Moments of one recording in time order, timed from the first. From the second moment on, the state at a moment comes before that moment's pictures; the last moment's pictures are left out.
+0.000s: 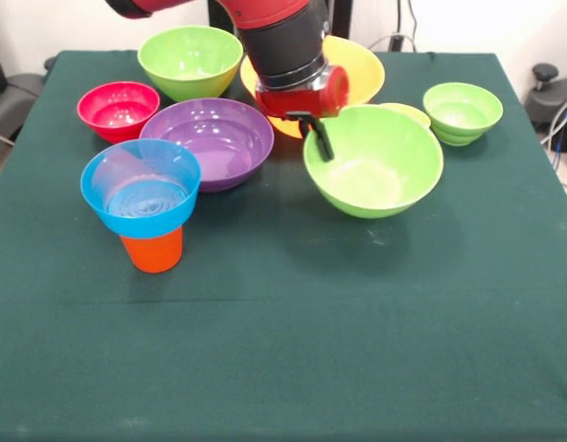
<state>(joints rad) -0.78 -0.45 0.60 1.82 -0.43 0.36 2.22</state>
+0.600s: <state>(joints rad) -0.84 -0.38 0.72 1.83 -0.47 0.39 2.22</state>
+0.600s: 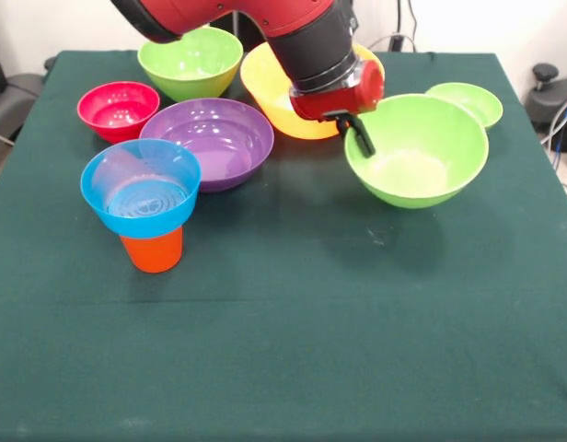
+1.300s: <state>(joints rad) -0.76 -0.63 0.71 1.83 -0.53 0.41 2.22</state>
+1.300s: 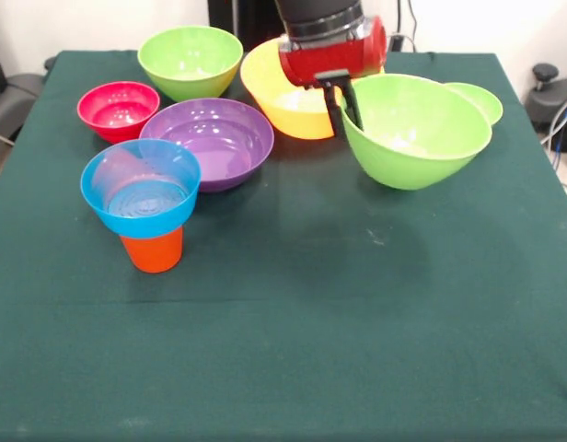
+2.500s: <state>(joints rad) -0.96 -0.72 0.78 1.83 -0.53 0.54 2.22</state>
